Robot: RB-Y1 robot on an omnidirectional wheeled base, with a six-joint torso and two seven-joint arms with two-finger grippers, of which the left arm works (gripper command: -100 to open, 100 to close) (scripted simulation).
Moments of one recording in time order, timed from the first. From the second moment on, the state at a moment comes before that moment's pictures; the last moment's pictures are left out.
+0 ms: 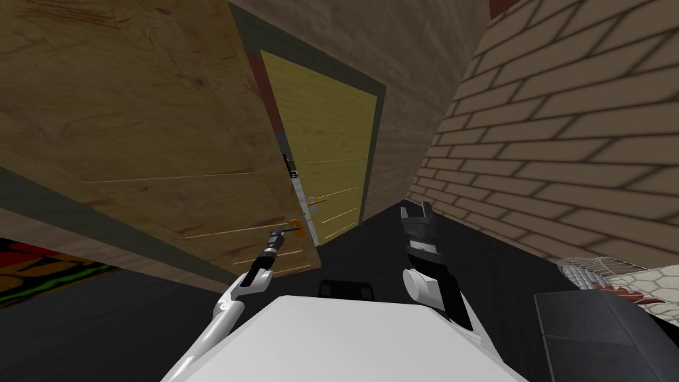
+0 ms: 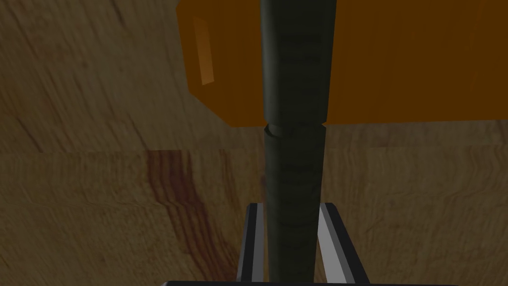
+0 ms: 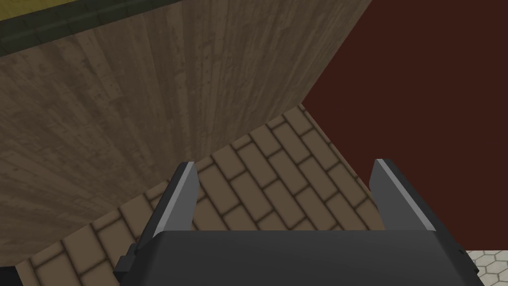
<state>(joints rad) 0.24 0.48 0.11 -1.29 0.23 -0.43 0.27</state>
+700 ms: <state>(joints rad) 0.31 0.54 0.07 -1.32 0.24 -0.48 0.32</state>
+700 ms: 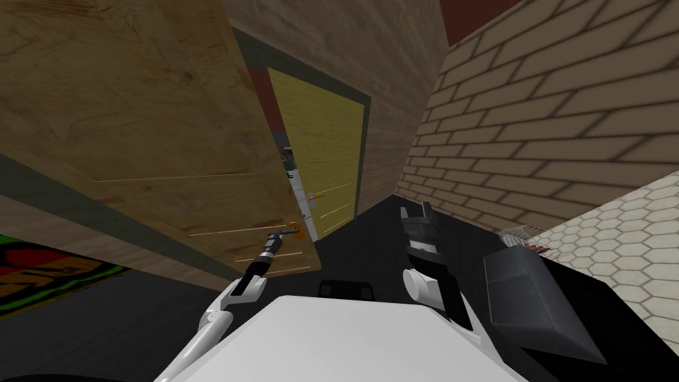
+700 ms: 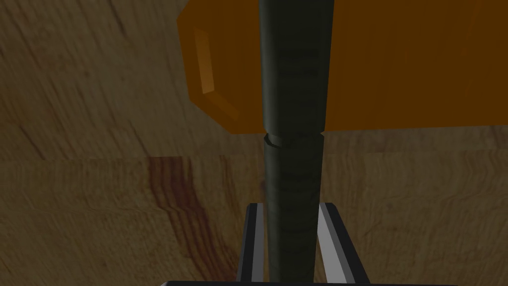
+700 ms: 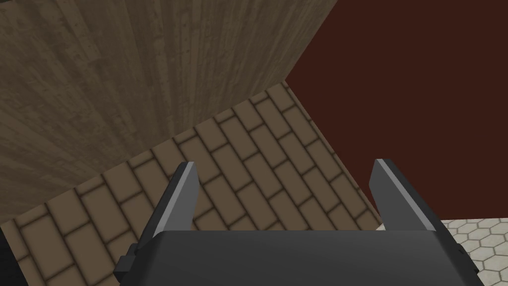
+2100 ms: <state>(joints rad) 0.45 0.66 -0.01 -1.33 0.25 -0.68 0.42</state>
